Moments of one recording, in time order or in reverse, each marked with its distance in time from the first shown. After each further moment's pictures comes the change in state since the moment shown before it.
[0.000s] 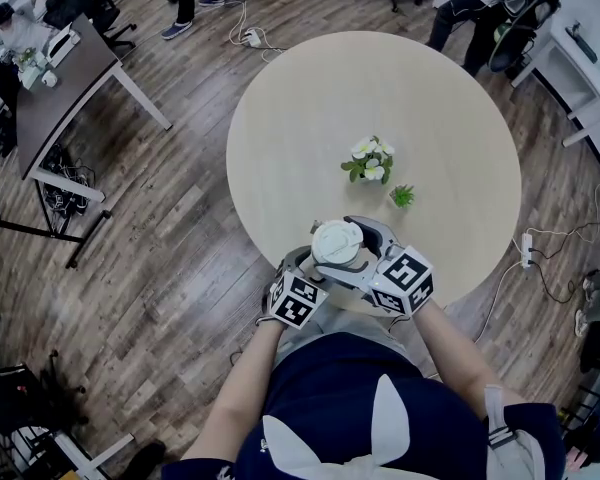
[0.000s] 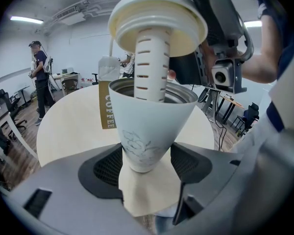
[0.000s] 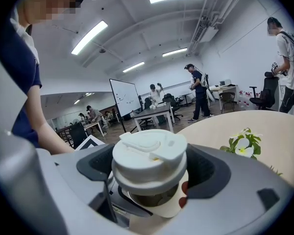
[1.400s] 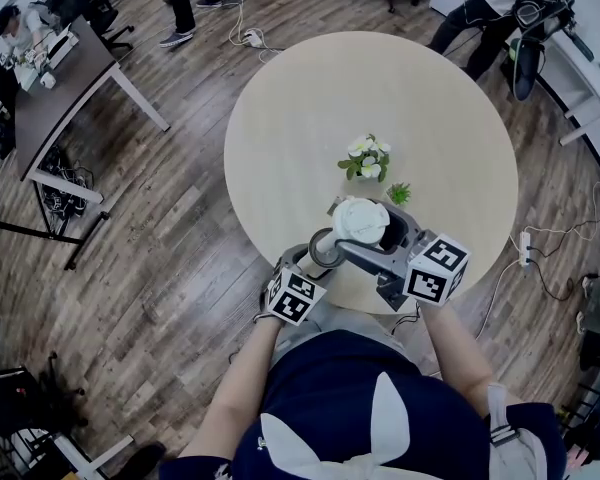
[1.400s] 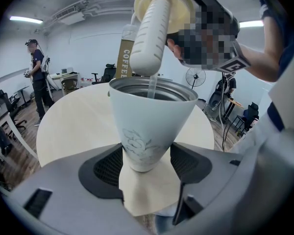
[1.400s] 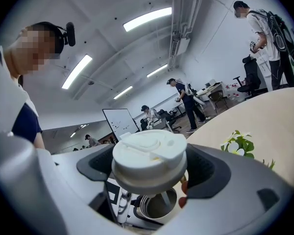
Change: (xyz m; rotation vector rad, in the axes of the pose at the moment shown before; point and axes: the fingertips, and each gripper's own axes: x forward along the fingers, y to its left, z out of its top) left arm 0.001 0.000 -0.002 0.003 0.006 -0.003; right arm -0.050 -0.022 0.056 0.275 -0.255 0.009
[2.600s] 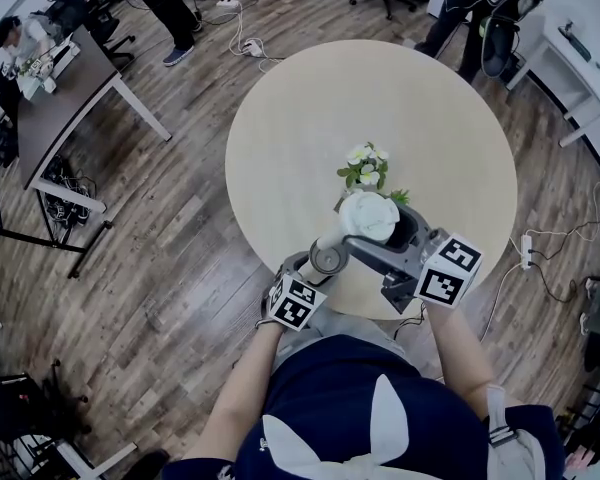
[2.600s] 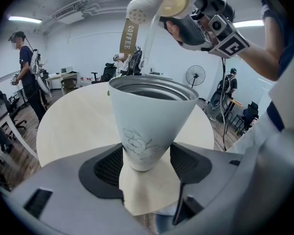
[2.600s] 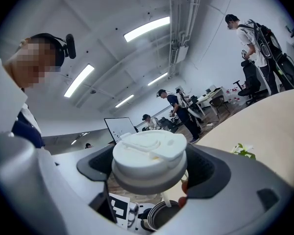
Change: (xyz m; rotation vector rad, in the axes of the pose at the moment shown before) left arm 0.001 0.001 -0.002 0.003 0.013 -0.004; right arm -0.010 0.012 0.046 0.022 -0.100 0.020
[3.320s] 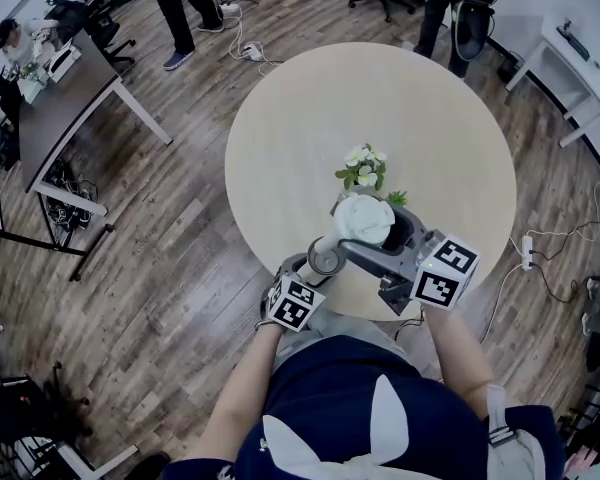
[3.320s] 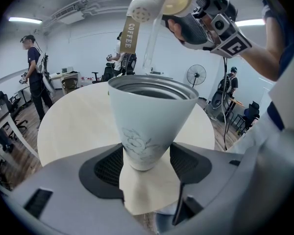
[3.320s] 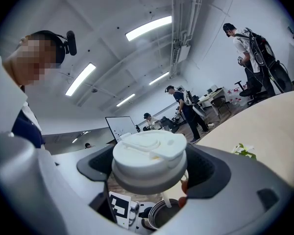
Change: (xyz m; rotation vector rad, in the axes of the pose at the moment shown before) left arm 0.000 0.001 -0.003 -0.001 0.006 0.013; right arm 0.000 0.005 -0.005 -0.017 0.008 0.012
